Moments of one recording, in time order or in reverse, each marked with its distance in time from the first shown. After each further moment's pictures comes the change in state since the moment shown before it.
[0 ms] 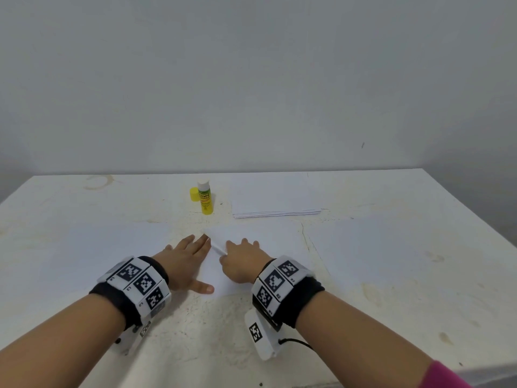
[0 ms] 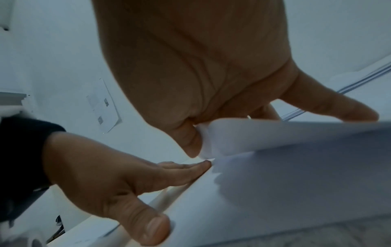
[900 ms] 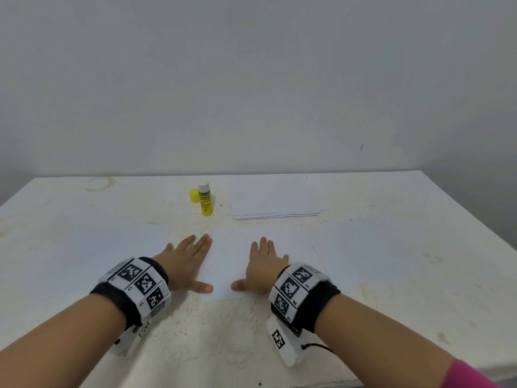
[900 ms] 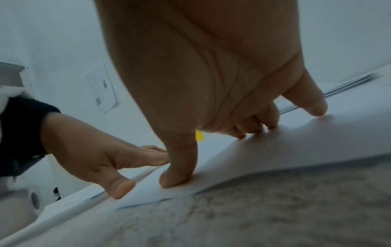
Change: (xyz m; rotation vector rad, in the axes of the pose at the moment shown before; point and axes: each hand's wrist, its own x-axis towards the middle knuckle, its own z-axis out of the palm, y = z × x) left_hand 0.003 0.000 0.001 0.011 -0.009 0.009; right_hand -0.029 0.029 0.009 0.018 -0.024 0.143
